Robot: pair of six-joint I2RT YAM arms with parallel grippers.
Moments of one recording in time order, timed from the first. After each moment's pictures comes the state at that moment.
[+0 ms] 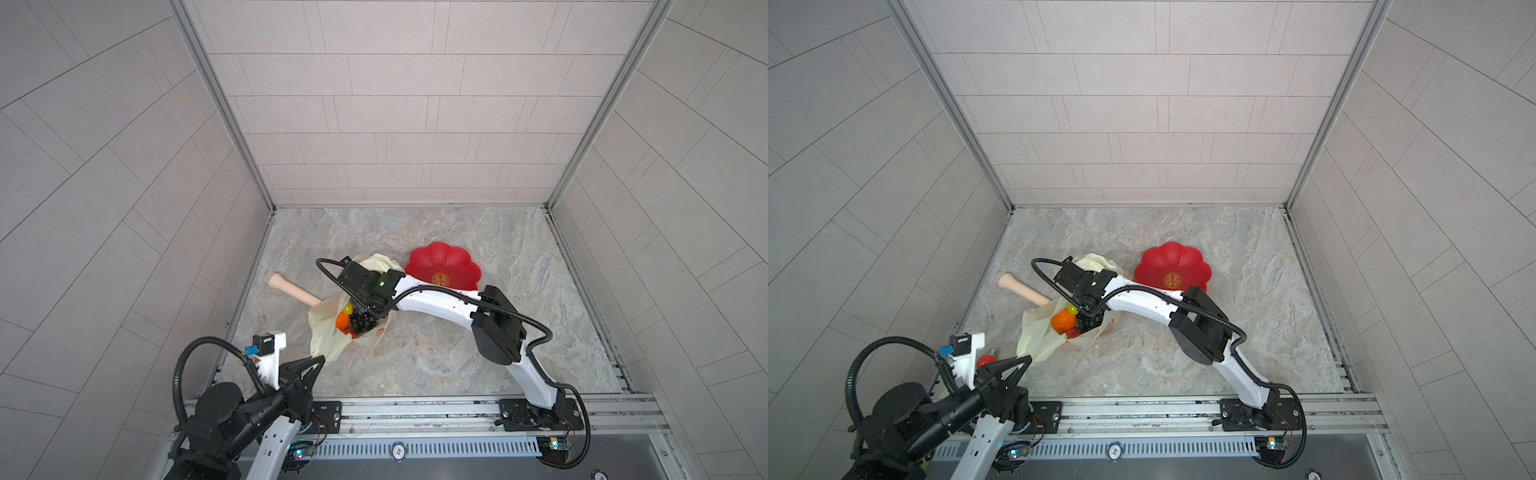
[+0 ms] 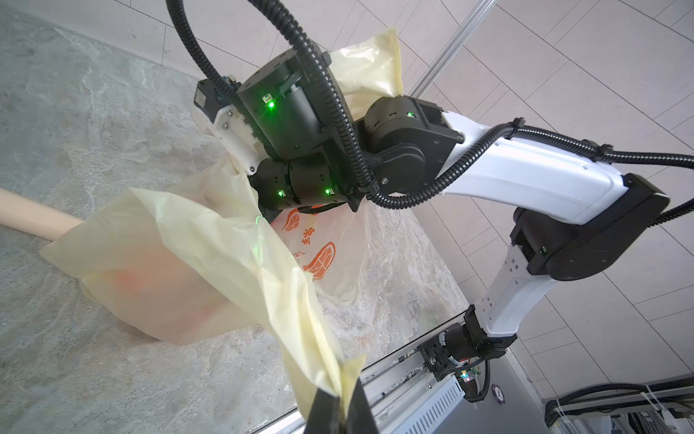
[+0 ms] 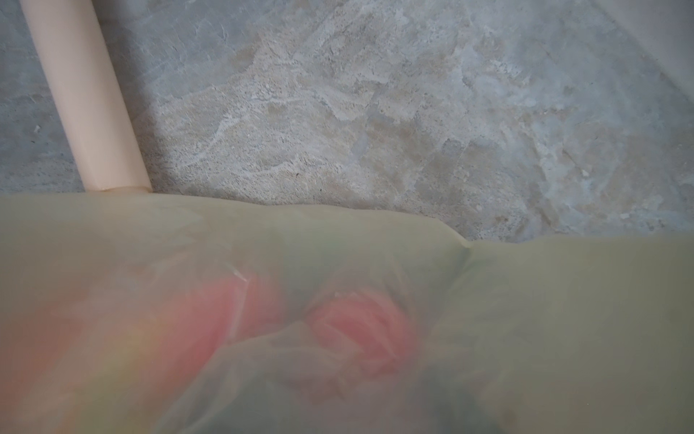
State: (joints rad) left arm -0.24 0.01 0.90 -1.21 0.45 -0.47; right arm 1.02 2.23 1.92 -0.68 0.35 0.24
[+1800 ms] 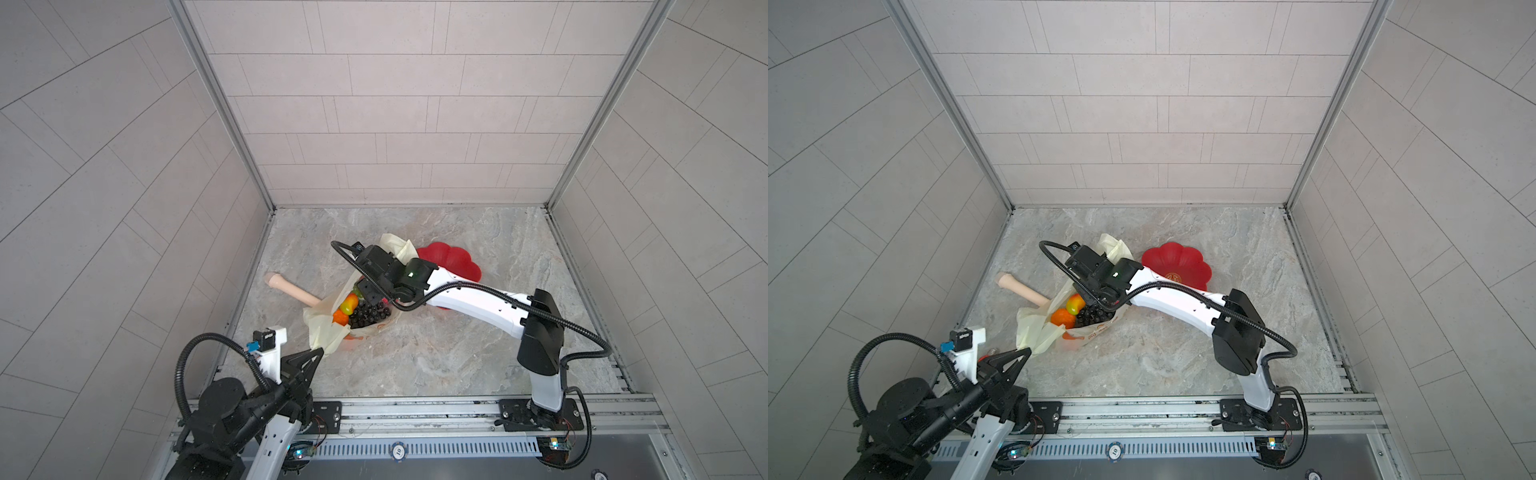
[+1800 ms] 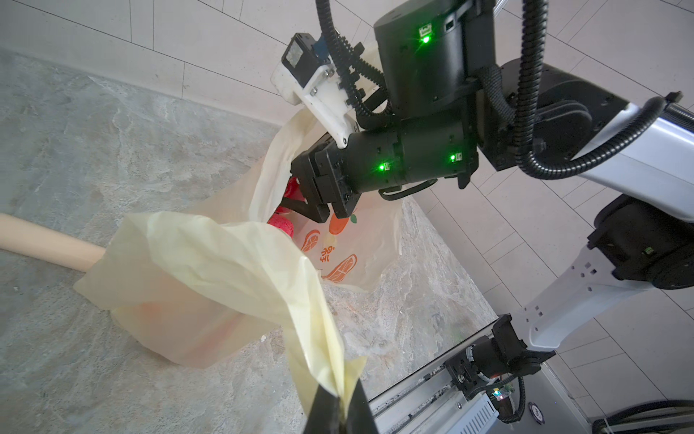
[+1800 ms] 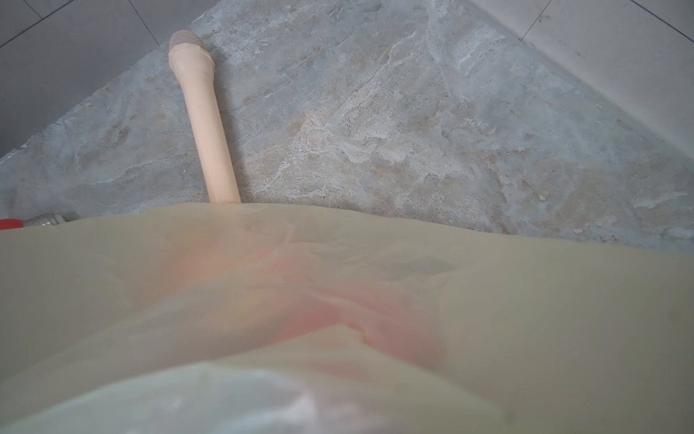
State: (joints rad) left arm -0.24 0.01 0.87 -1.15 0.39 -0.41; right arm 1.01 1.93 1.78 -0.69 0.21 0.22
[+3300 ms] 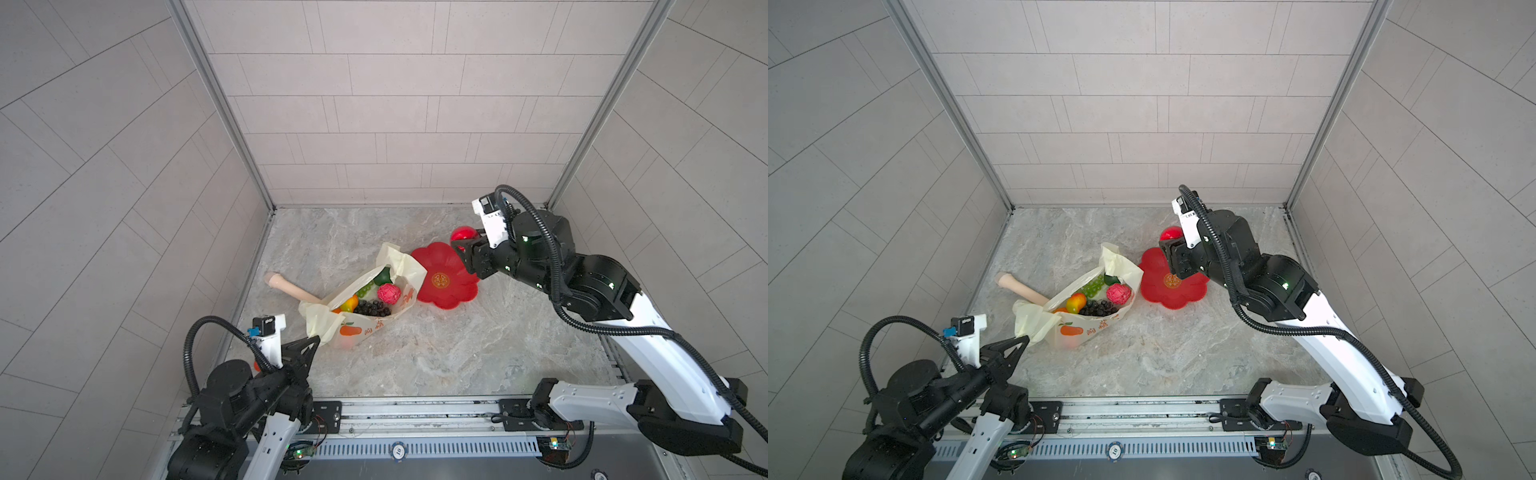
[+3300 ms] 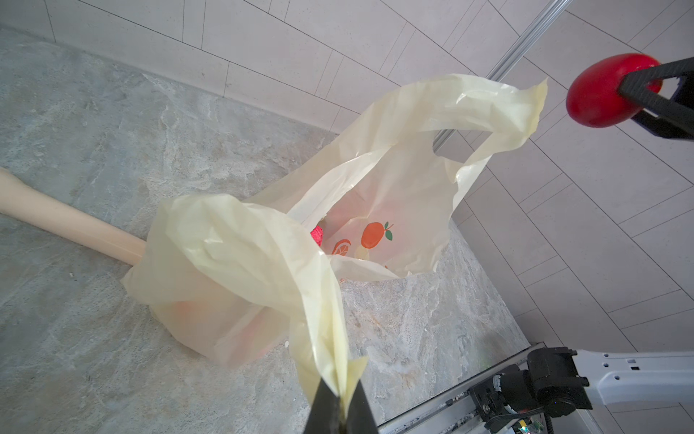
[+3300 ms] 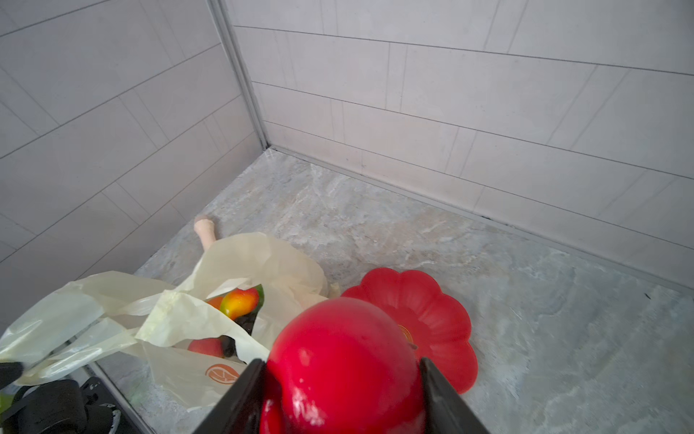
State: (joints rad) left arm -0.24 0.11 0.88 -1.12 0.29 -0.43; right arm 0.75 1.18 1.68 -0.96 0.22 0.22
